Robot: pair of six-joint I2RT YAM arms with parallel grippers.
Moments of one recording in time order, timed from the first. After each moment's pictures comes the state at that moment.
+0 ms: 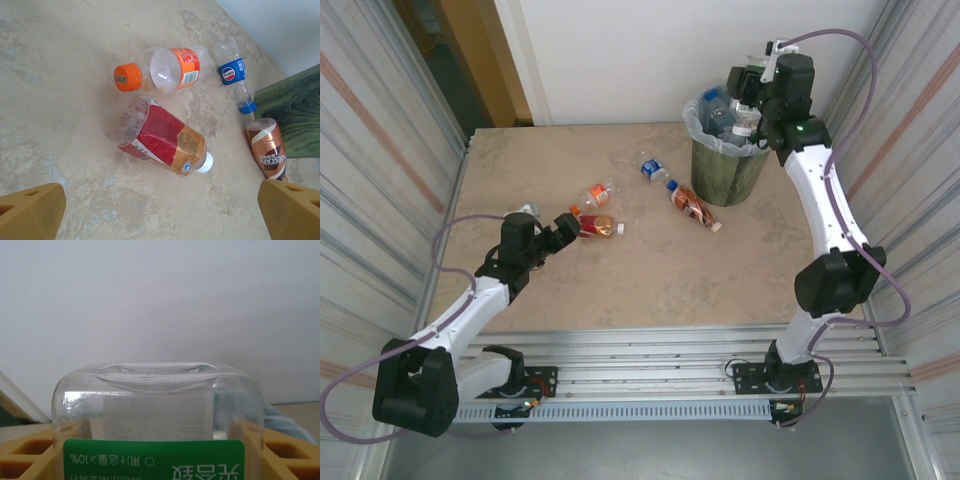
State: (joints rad) left arm -0.25 1.10 0.57 -0.04 0.09 -0.76; right arm 0.14 1.76 1.93 -0.34 0.03 0.23
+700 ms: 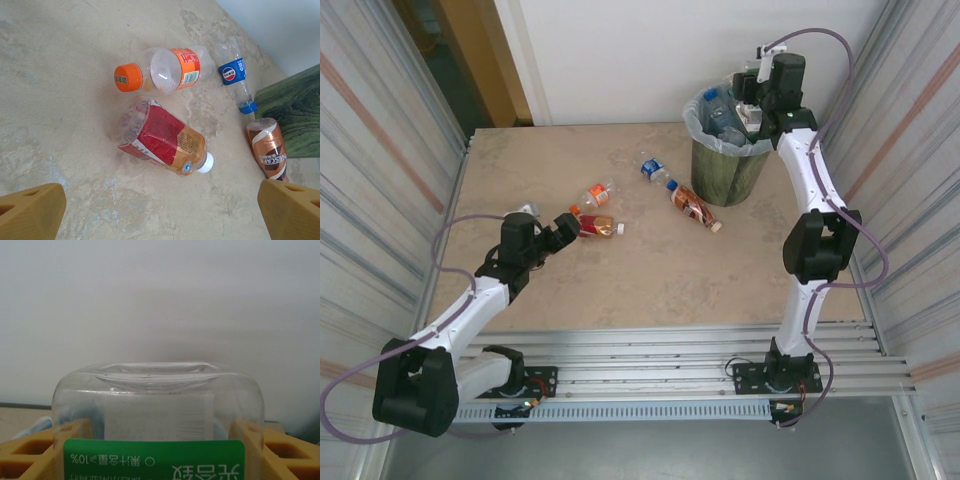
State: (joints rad) left arm -0.25 1.10 0.57 -0.04 0.08 -0.75; right arm 0.07 2.04 2.09 -0.30 0.02 -0.01
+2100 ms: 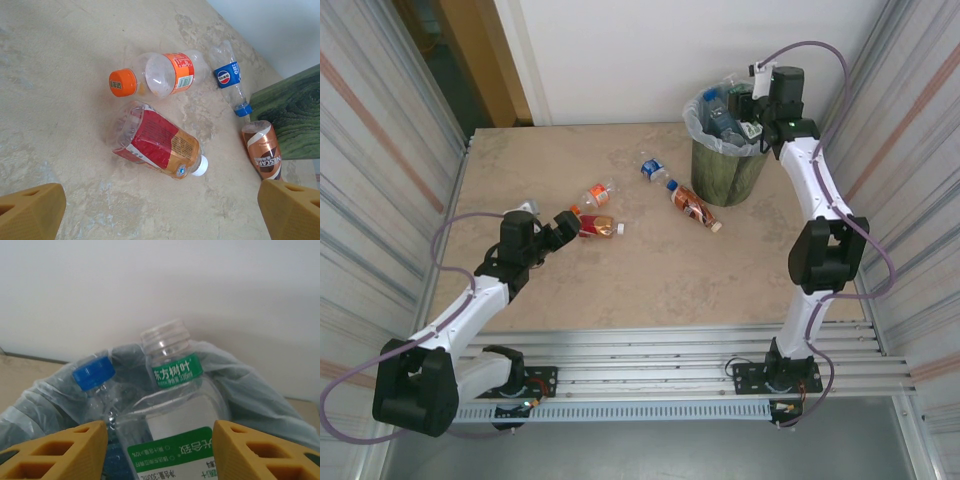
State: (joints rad) left arm -0.25 1.10 0.59 -0.04 0.09 -0.75; right arm 0.07 1.94 1.92 -0.35 -0.11 -0.03
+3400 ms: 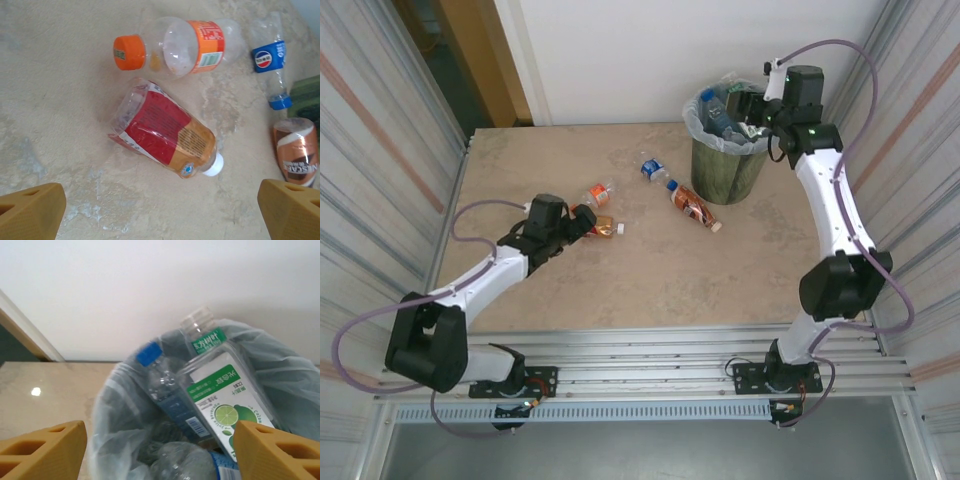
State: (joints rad) left arm -0.38 1.35 0.81 -0.23 -0.05 -0.90; right arm 0.10 1.67 1.84 -0.52 -0.18 0.16
